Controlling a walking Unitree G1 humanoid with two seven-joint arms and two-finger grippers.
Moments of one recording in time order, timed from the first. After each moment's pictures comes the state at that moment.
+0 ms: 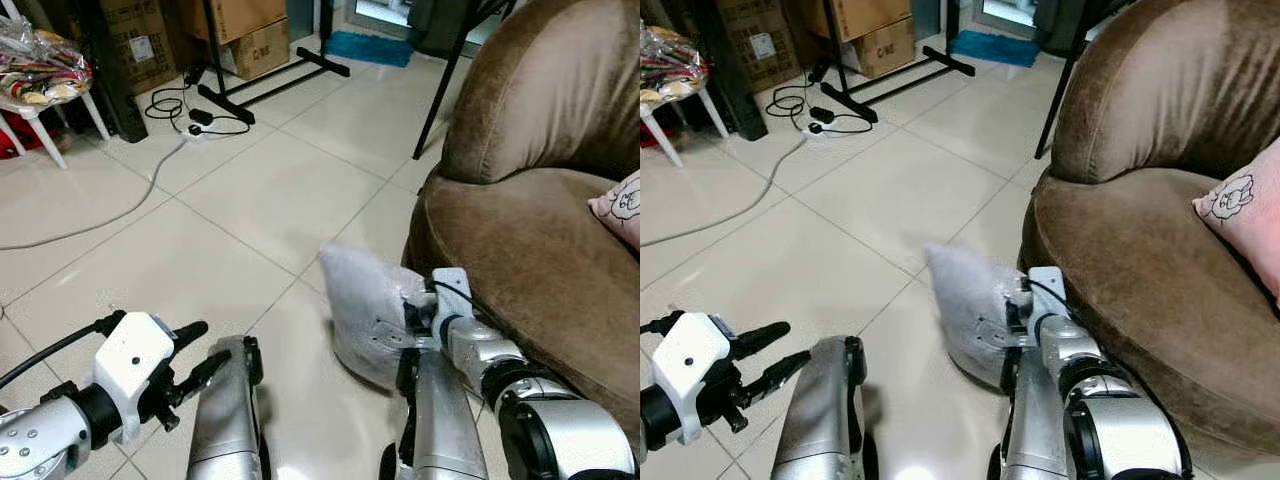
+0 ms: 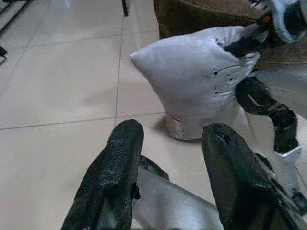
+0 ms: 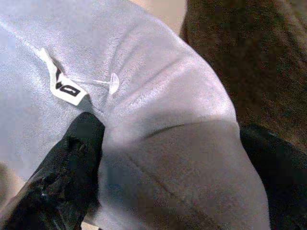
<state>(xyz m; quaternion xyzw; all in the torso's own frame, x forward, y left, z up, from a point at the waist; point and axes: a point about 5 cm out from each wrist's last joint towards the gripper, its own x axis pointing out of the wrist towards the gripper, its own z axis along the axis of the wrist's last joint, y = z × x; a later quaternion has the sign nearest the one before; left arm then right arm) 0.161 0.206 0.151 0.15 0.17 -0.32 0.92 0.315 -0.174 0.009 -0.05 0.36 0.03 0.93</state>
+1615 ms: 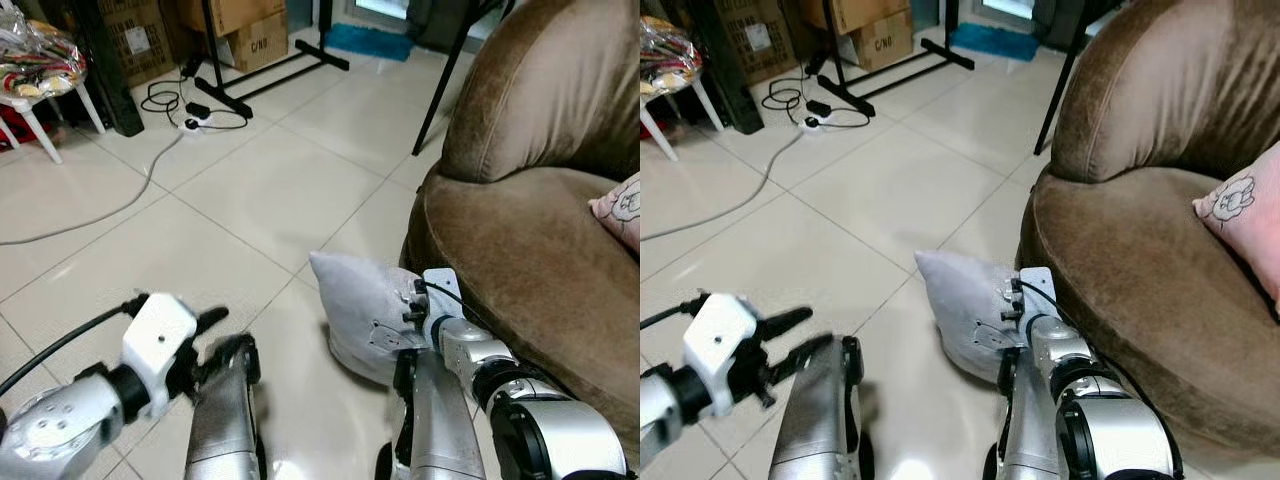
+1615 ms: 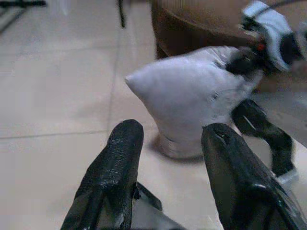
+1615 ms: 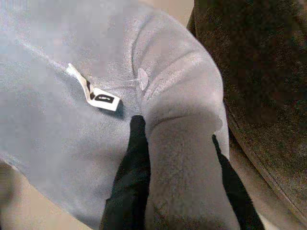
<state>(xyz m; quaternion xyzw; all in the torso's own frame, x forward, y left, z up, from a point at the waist) 0.183 0.189 0.147 0.13 0.15 -0.31 0.93 0.315 -0.163 0.008 -0.02 0.35 0.02 0.94</state>
